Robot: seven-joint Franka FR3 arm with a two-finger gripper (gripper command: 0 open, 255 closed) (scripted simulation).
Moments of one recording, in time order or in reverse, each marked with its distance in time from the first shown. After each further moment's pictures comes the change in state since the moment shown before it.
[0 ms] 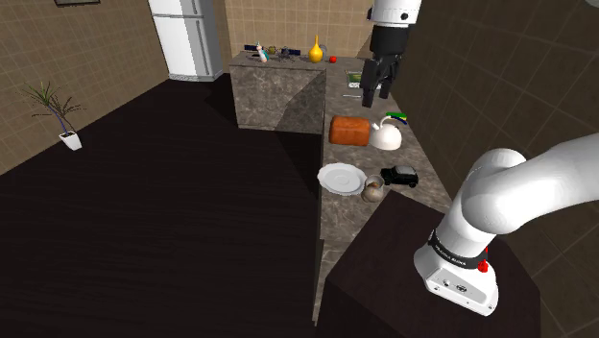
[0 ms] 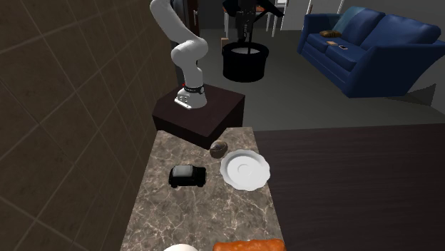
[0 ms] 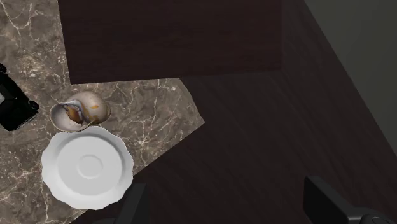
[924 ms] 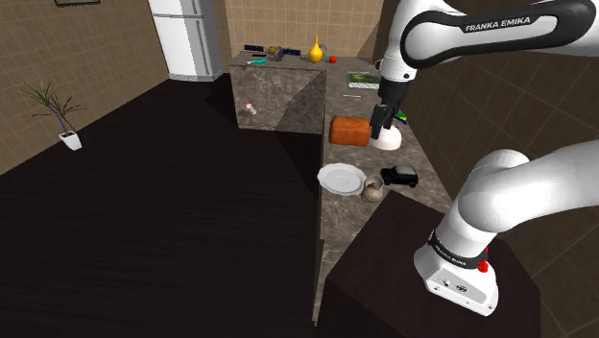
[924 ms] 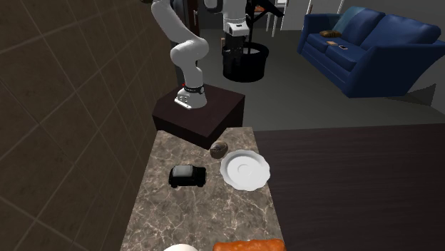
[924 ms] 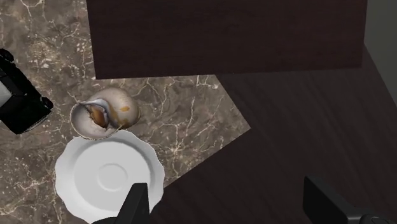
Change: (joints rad) arm -0.075 -0.052 -0.170 -0.352 -0.135 0.325 -0.206
